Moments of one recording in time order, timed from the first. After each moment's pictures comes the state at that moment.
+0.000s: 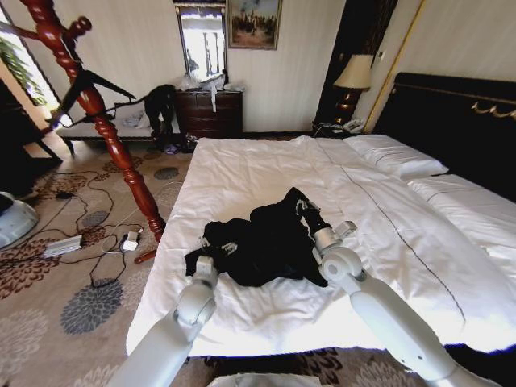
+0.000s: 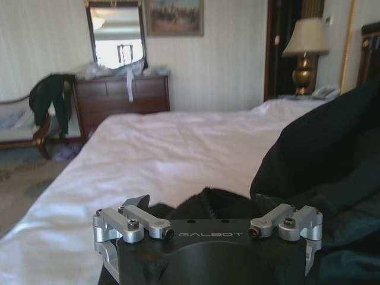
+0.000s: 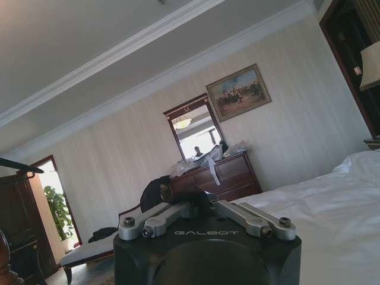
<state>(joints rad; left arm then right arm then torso) 1.03 -1.21 -0.01 -1.94 -0.38 0.39 -0.49 -0.89 0.91 0.12 1.92 1.00 0.12 0.24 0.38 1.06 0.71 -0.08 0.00</state>
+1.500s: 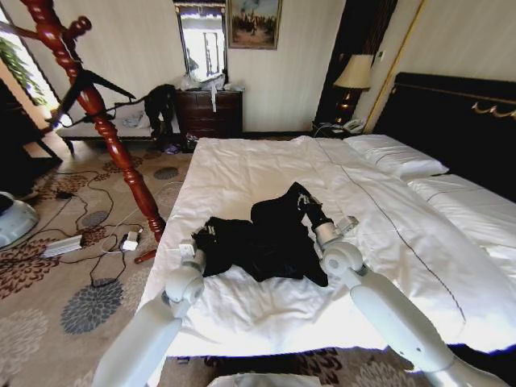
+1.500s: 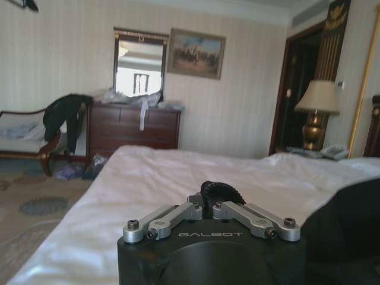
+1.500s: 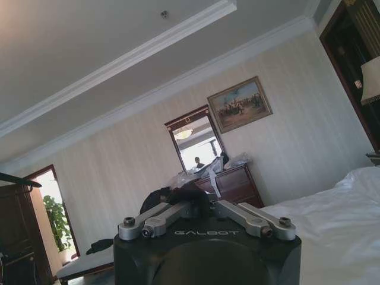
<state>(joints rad) 0.94 -1.06 -0.13 -2.00 -0.64 0.27 -0.46 -0.84 0.89 0.13 1.91 1.02 0.13 0.24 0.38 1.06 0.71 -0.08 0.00</state>
